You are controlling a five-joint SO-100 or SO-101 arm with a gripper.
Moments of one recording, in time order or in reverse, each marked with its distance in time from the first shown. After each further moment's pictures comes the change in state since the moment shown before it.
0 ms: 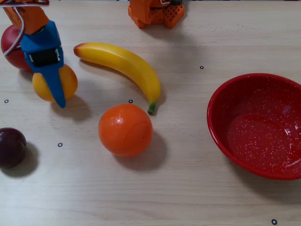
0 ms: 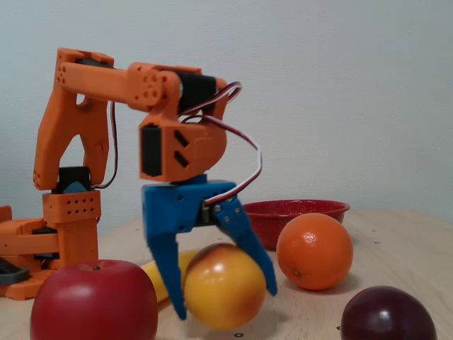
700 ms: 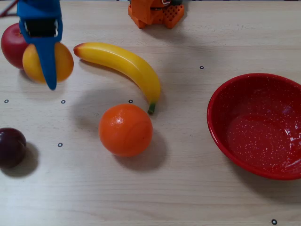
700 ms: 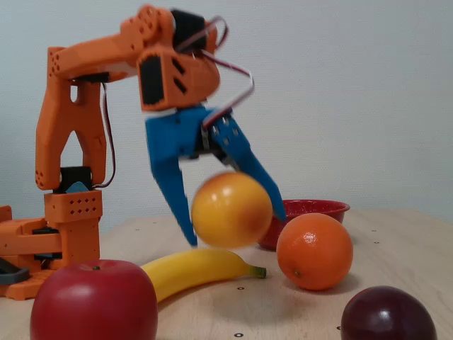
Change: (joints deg) arm -2.5 15.8 -1.1 6.2 6.6
